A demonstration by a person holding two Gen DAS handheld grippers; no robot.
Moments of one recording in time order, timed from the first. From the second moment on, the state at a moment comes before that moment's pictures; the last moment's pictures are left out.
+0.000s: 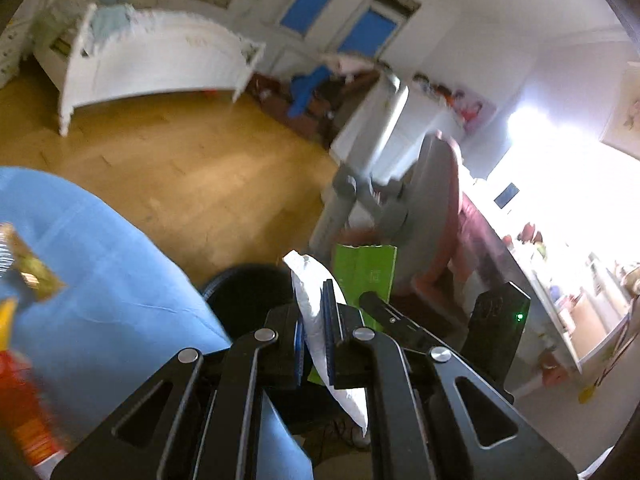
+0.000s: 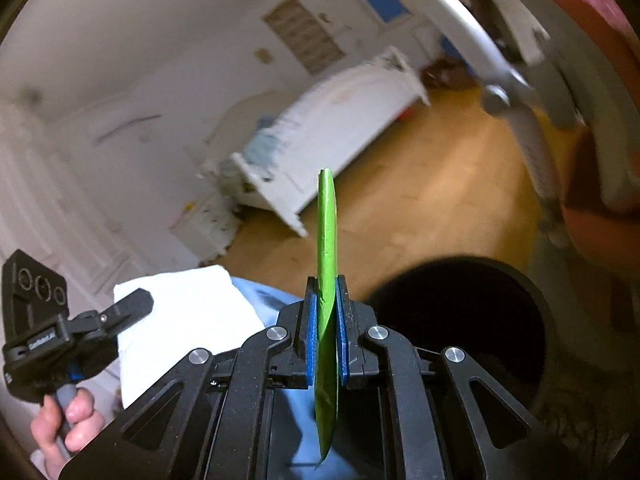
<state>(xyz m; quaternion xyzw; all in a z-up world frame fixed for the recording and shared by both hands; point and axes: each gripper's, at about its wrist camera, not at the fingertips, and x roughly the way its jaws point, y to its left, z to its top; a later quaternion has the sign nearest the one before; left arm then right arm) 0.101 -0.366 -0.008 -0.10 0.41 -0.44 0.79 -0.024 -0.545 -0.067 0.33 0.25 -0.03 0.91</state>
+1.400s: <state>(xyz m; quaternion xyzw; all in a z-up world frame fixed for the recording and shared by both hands) 0.037 -0.200 0.018 -0.08 0.36 -0.27 0.89 0.009 -0.403 -0.016 0.26 0.32 0.09 0.91</state>
